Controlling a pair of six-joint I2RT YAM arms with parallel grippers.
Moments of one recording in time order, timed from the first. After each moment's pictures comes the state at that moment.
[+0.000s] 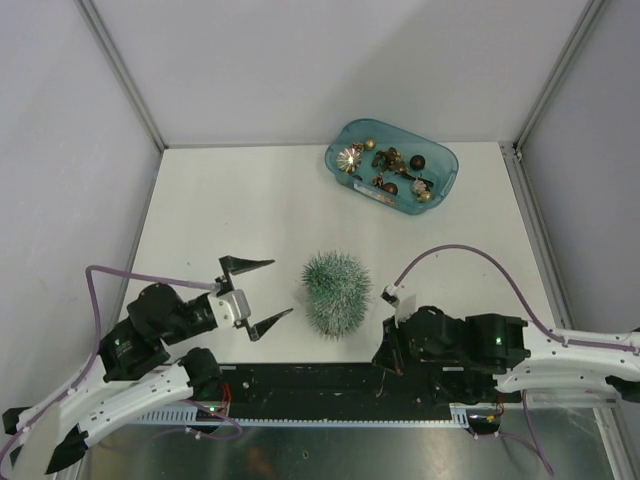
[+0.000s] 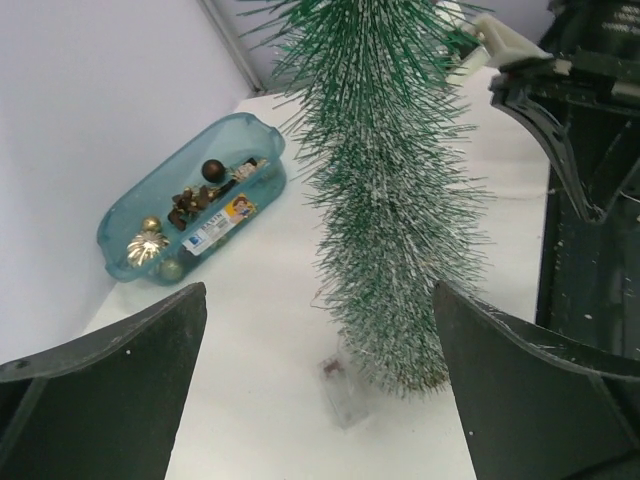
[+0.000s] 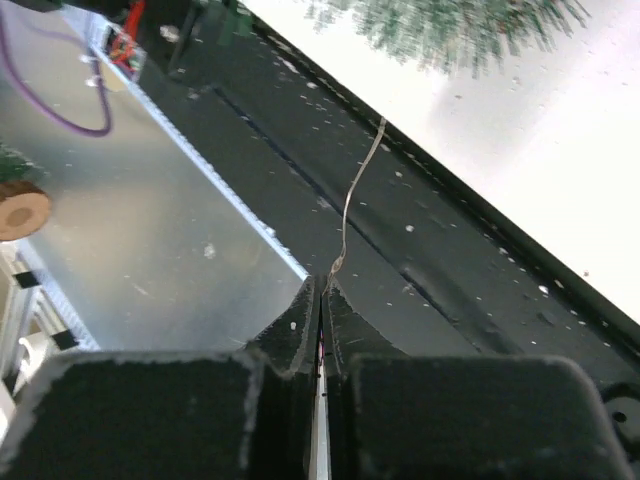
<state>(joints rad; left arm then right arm) -0.97 0.37 0.73 -0.37 0.17 0.39 1.40 0.71 0.68 -0.69 0.11 0.89</state>
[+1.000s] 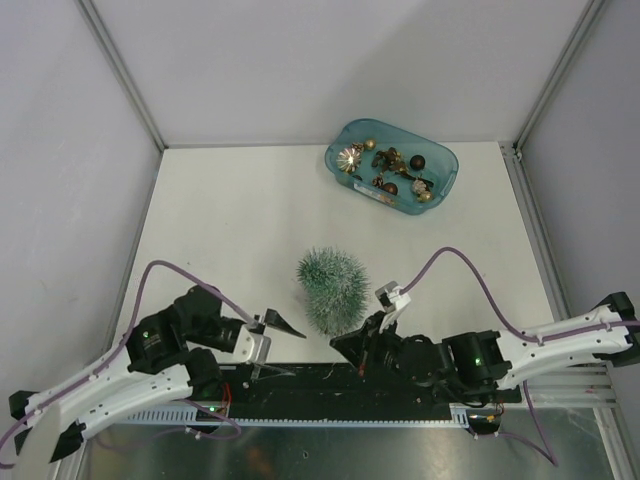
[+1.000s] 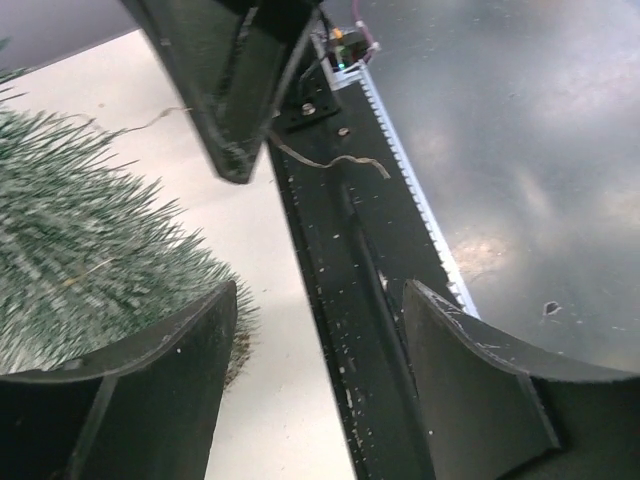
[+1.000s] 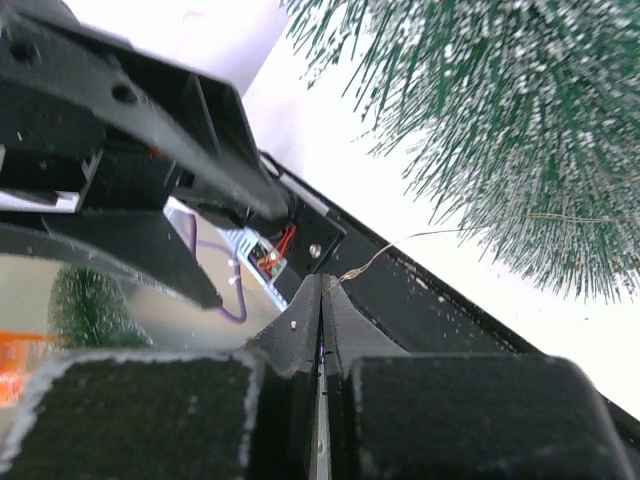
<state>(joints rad) -1.02 0.43 0.63 -0.53 0.71 0.43 1.73 0.87 0.71 -0.16 0.70 0.90</state>
